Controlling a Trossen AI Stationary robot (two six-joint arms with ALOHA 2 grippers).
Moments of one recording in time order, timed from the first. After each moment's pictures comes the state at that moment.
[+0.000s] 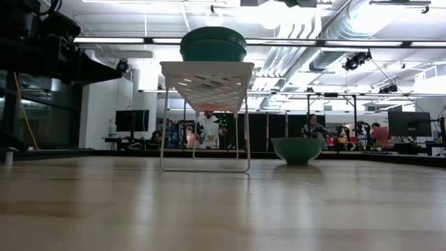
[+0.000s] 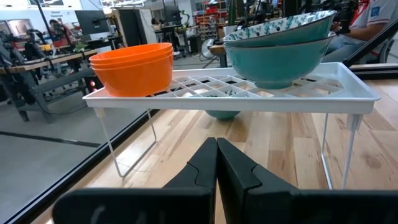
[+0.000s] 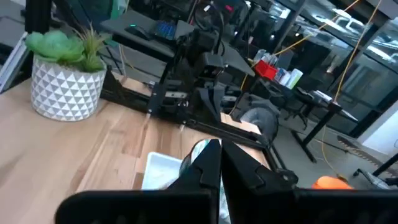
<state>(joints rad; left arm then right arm) -0.01 0.10 0.01 0.05 -0.37 0.11 0.23 1.30 0.84 0.37 0.36 -0.36</state>
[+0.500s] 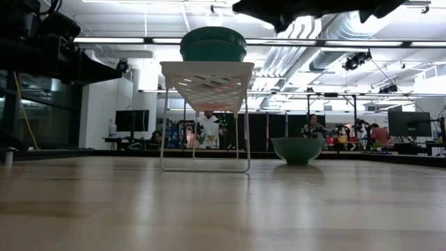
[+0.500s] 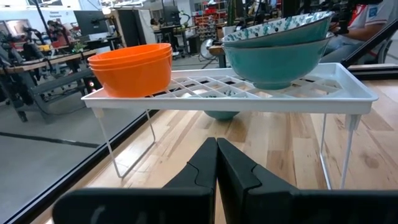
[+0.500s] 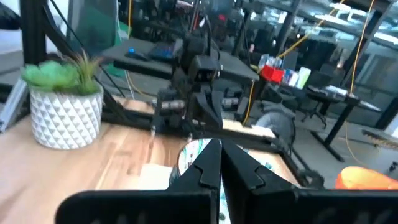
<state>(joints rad) -0.01 0.10 0.01 0.05 -0.36 0.11 0.11 1.38 0.75 0.61 0.20 -0.24</state>
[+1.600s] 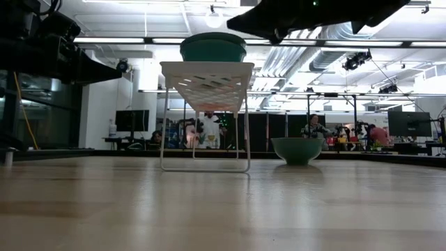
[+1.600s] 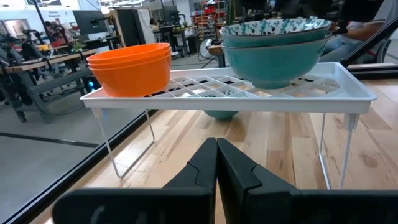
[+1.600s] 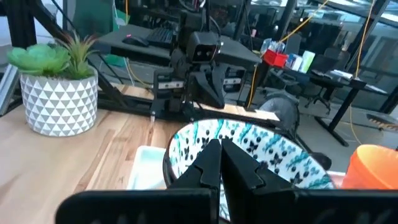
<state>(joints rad) -0.01 0.10 0.01 0.05 -0.36 0.11 0.07 1.45 0.75 0.63 0.17 -0.20</state>
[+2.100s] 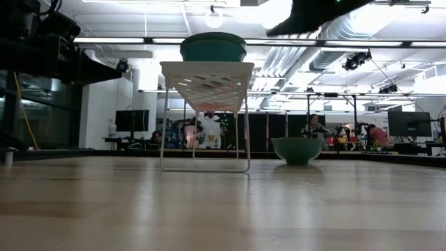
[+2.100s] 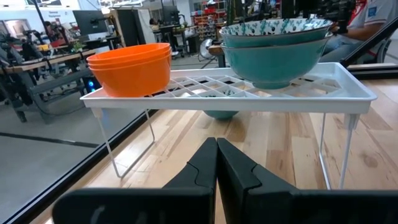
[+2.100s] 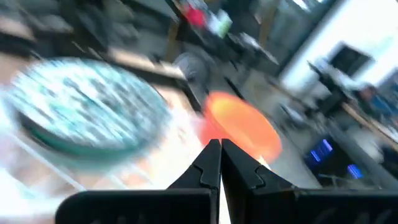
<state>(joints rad) -0.01 0.10 0.01 0.05 -0.36 0.11 0.05 1.17 0.75 0.22 0.56 -0.34</state>
